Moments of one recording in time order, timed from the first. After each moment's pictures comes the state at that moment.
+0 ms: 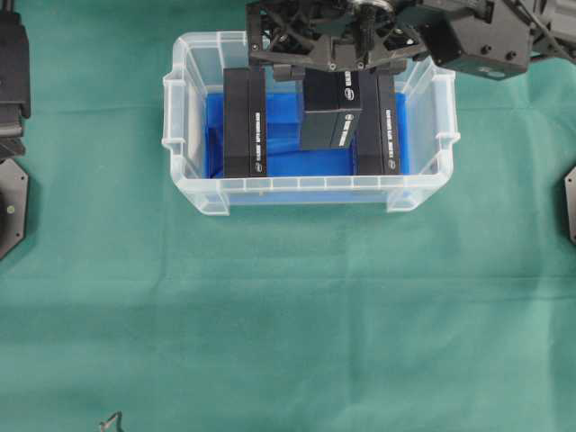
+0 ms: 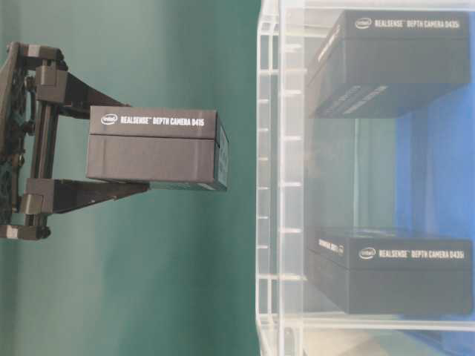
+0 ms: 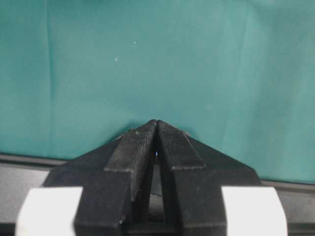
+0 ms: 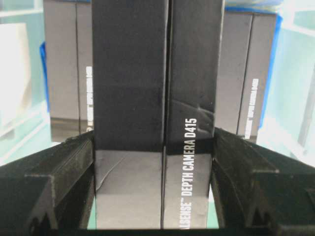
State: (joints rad) left arm 0.02 -0.69 0.45 0.03 1.48 -0.10; right arm -0.14 0.24 -0.50 -0.21 1.65 1.49
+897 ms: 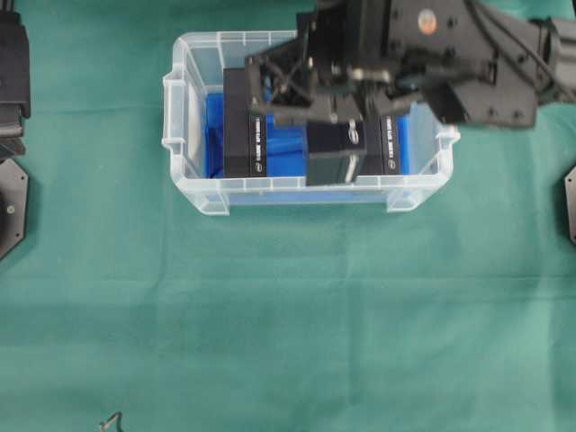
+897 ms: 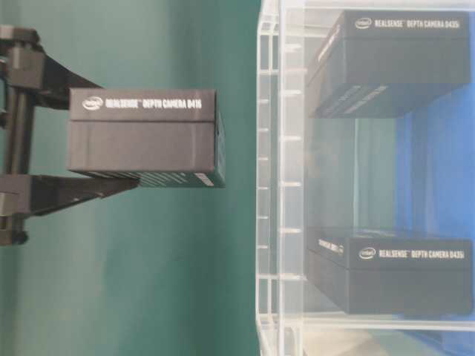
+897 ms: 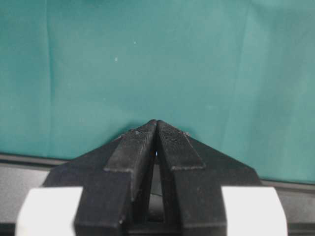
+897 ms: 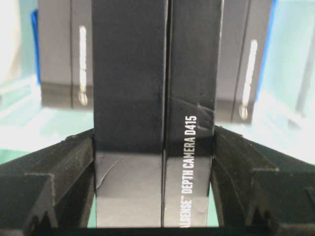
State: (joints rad) left arm 0.02 -0.69 0.45 0.03 1.48 -0.10; right arm -0.01 0.23 -0.51 -0.25 1.70 1.58
